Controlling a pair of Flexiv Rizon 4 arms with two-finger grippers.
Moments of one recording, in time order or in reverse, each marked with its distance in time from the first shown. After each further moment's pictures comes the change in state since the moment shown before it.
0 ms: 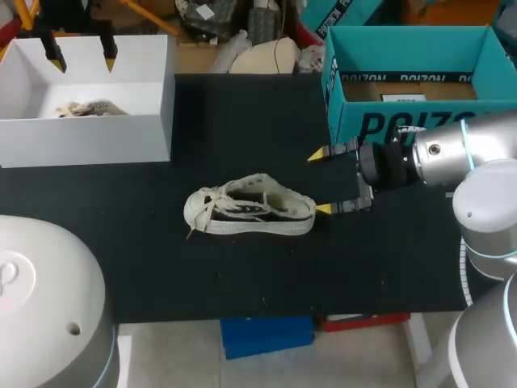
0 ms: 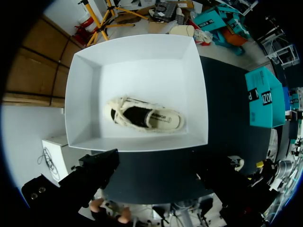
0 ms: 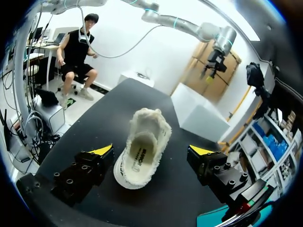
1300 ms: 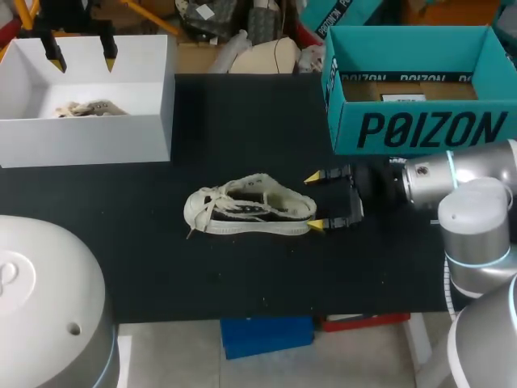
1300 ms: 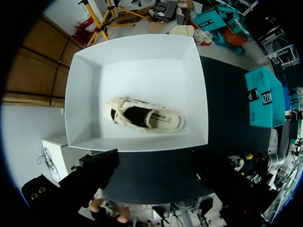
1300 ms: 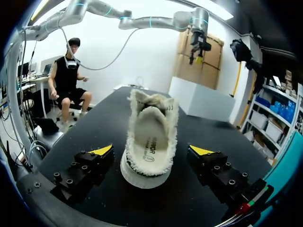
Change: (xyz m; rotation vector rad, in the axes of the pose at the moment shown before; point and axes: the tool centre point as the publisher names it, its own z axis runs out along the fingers) left arm 0.000 0.000 0.000 0.000 0.000 0.000; right arm 0.023 -0.052 0.038 -0.108 0.025 0.278
